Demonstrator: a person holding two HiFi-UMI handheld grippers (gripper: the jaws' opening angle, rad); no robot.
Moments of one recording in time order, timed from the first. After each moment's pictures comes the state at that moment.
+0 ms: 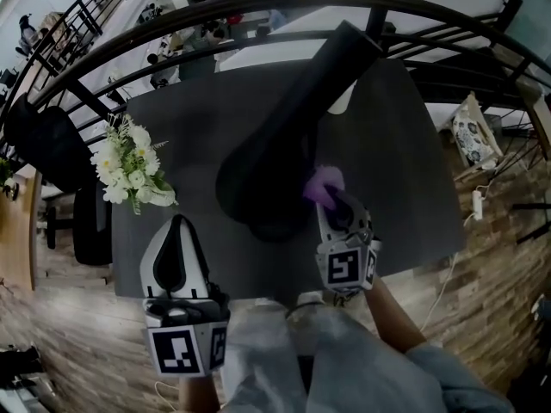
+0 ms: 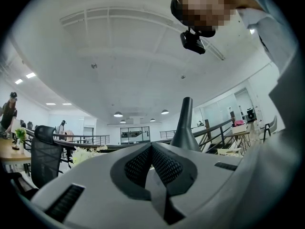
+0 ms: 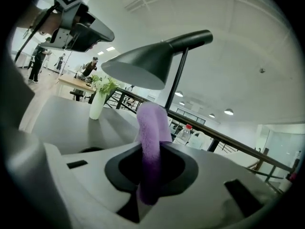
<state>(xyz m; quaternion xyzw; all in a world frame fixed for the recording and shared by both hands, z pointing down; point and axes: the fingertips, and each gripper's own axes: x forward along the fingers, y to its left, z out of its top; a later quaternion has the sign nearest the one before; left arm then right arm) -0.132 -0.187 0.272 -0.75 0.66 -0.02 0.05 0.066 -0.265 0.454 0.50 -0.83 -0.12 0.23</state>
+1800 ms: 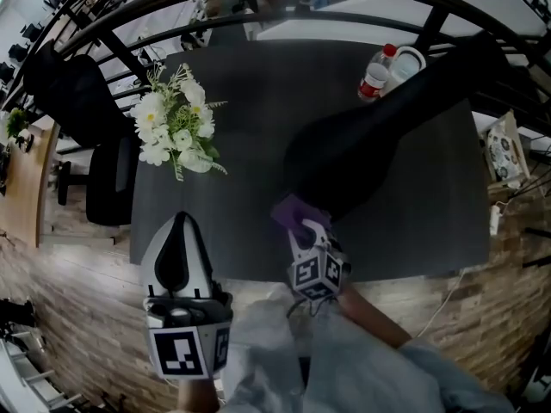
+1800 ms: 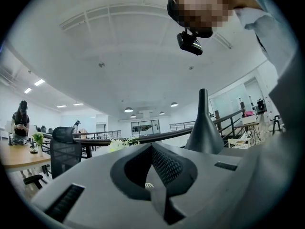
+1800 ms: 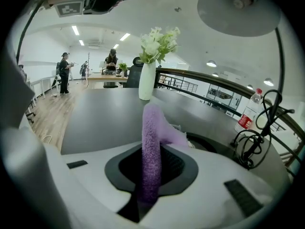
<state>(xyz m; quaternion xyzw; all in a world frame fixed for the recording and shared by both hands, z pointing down) -0.221 -0.157 0.289 -0.71 0.70 -0.05 0.03 -0.106 -0.178 0.612 0.32 -0.88 0.02 0.34</state>
